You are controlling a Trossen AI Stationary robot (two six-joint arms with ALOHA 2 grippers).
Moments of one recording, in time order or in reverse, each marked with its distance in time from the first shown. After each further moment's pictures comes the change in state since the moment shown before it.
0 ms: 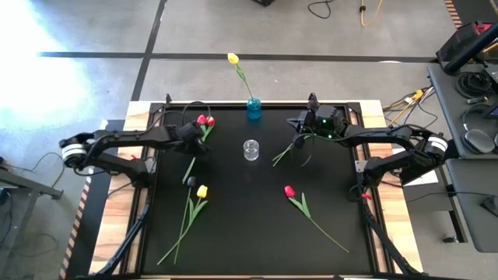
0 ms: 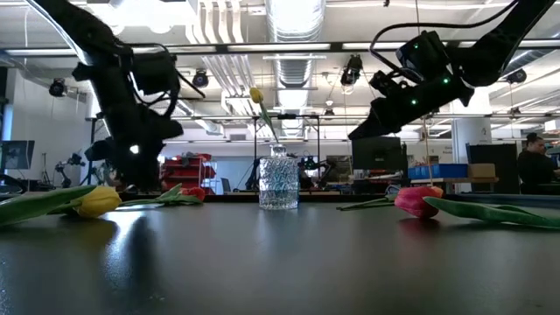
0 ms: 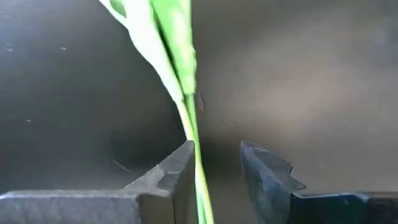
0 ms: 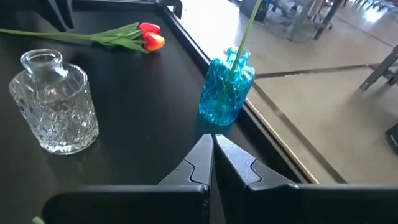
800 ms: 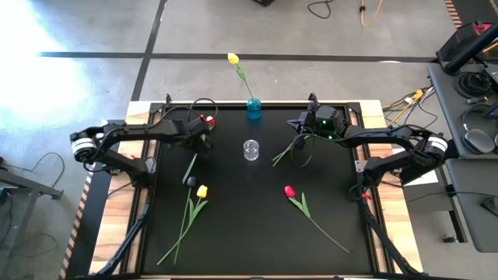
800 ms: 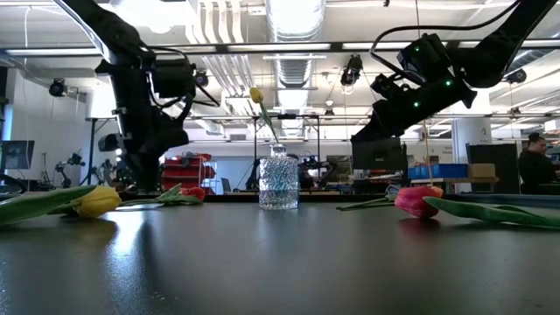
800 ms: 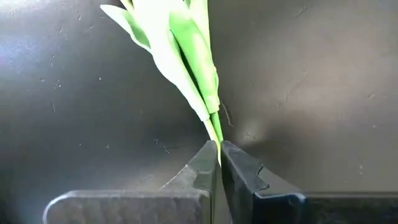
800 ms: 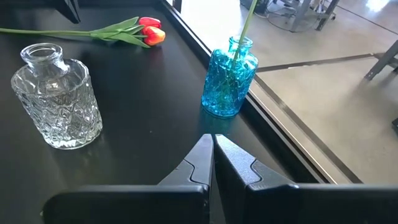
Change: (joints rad) left arm 0.017 0.113 0.130 -0.138 -0.072 0.124; right arm 0.000 0.000 -0.017 -0.001 0.000 0.036
